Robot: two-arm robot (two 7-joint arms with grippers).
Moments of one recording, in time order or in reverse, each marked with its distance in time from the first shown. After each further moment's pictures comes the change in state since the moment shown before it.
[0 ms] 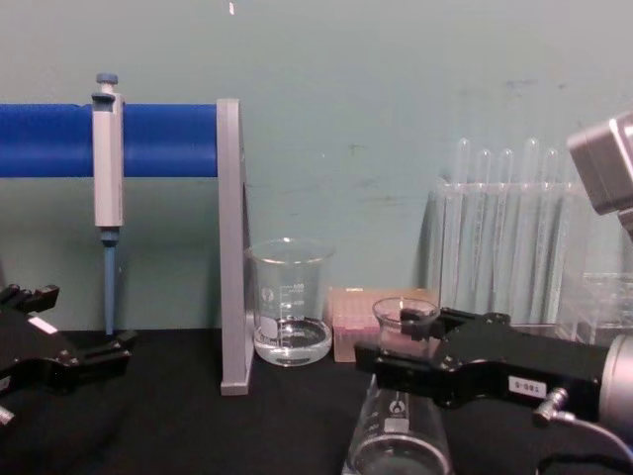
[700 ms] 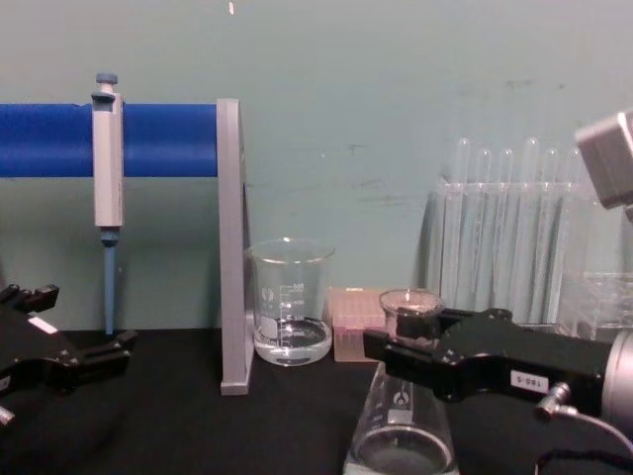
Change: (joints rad) left arm 0.000 0.000 0.000 0.000 0.000 0.000 0.000; right arm -0.004 -0.001 0.007 -0.004 0.015 -0.002 0.008
